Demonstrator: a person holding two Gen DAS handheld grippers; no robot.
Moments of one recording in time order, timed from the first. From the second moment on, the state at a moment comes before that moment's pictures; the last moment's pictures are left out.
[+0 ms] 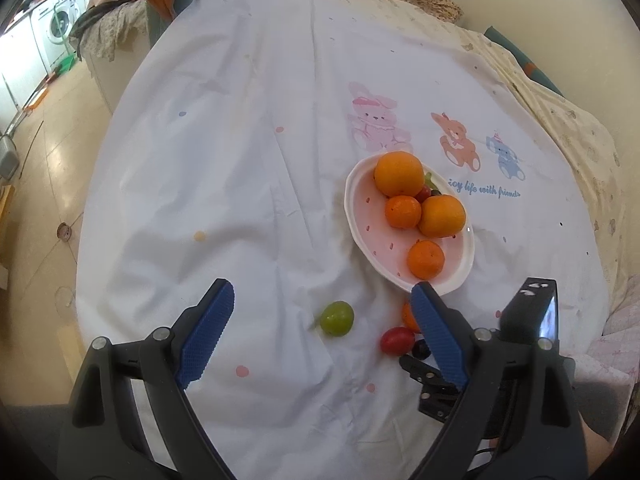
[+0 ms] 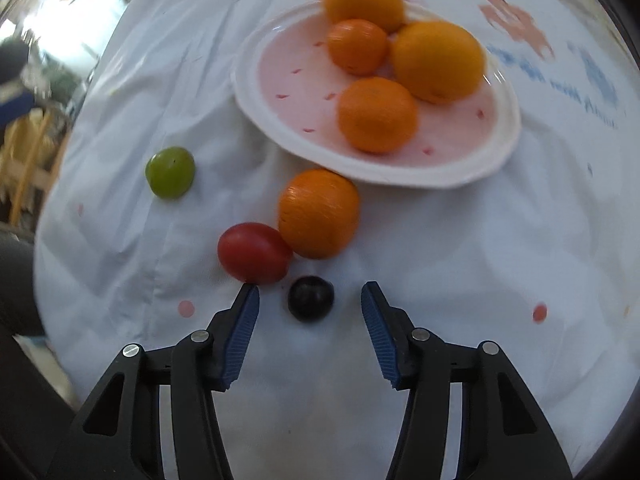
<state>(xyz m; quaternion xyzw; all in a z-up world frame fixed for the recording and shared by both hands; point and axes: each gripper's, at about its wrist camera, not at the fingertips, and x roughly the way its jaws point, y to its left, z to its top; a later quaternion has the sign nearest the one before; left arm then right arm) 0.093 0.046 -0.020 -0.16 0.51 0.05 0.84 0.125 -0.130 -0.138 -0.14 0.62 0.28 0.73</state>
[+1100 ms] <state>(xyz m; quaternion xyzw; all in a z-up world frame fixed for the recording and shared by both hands) 0.106 0.014 -0.096 -0.07 0.63 0.02 0.78 0.126 -0.217 -0.047 0.07 0.56 0.29 0.77</state>
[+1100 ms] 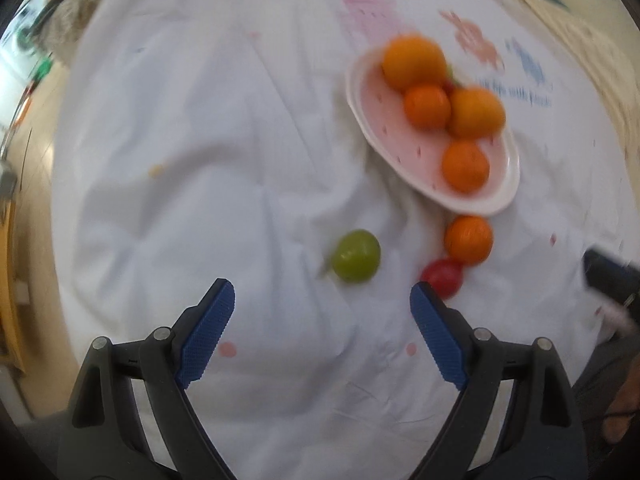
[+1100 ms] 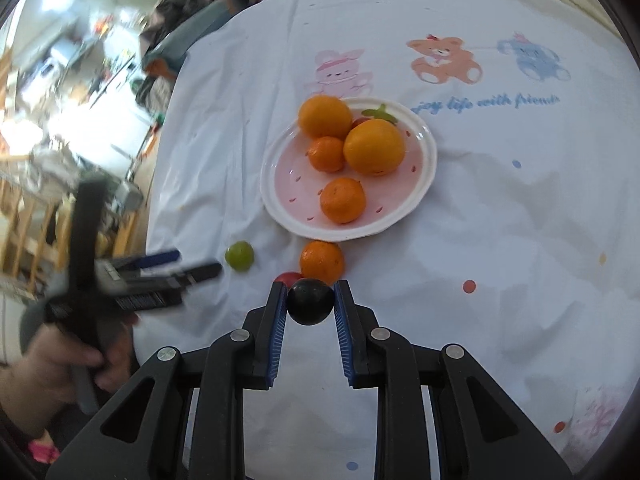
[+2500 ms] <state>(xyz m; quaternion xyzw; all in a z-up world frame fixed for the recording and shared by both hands) 0.112 -0.015 -0.036 -0.04 0.57 -0.05 0.82 0.142 -0.243 -0.037 0.11 0.55 0.28 0.78</state>
